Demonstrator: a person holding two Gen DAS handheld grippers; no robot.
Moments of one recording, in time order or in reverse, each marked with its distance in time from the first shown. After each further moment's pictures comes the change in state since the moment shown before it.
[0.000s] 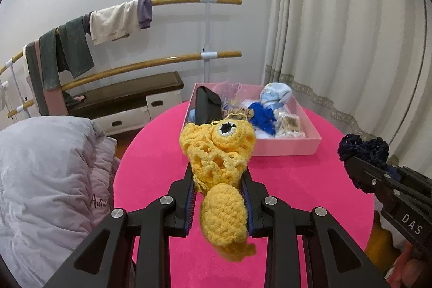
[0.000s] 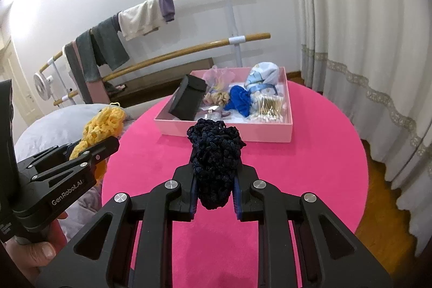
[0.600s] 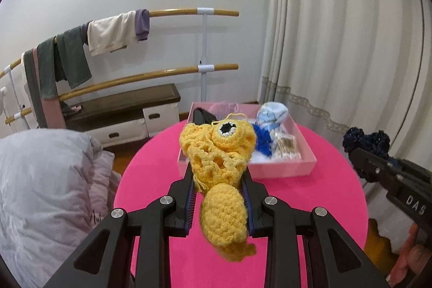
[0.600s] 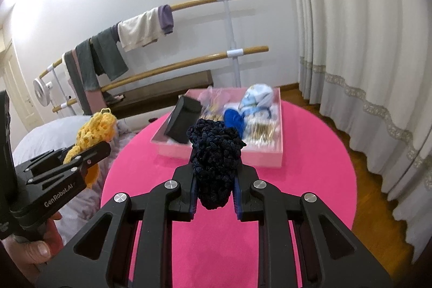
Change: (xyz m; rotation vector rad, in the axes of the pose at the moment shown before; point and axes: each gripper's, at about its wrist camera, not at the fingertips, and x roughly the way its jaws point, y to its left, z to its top) left arm -0.004 0.002 0.032 0.002 -0.048 -0.015; right arm -0.003 -0.016 0.038 -0.006 -0.056 -0.005
